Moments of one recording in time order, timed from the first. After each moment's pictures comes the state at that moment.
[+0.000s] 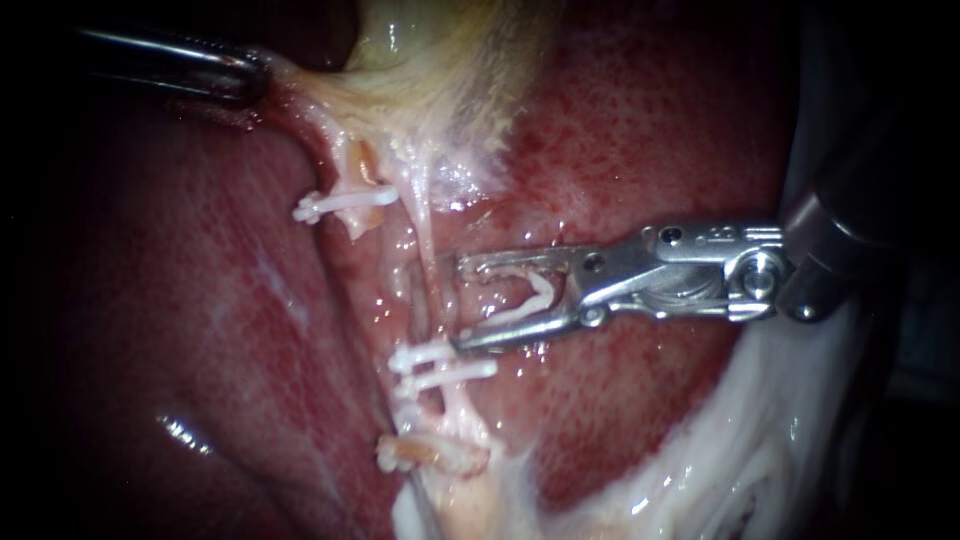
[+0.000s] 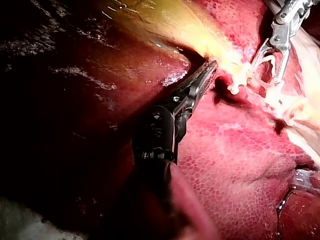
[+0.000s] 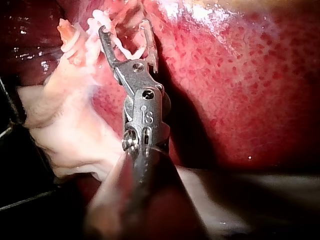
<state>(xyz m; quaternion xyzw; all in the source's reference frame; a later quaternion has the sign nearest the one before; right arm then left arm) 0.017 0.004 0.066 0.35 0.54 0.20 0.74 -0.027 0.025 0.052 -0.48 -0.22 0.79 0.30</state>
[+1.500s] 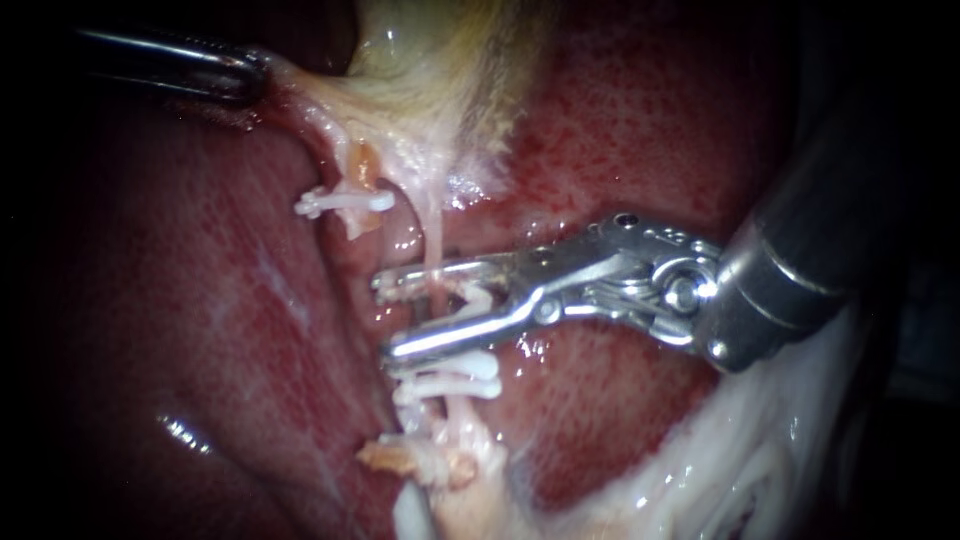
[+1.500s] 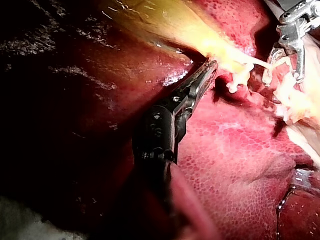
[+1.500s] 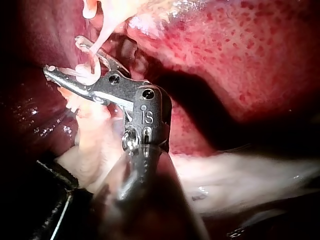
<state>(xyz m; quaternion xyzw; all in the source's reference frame) 0.021 0.005 0.061 0.46 0.61 0.24 0.60 -0.027 0.025 0.052 -0.48 -0.22 0.79 0.30</state>
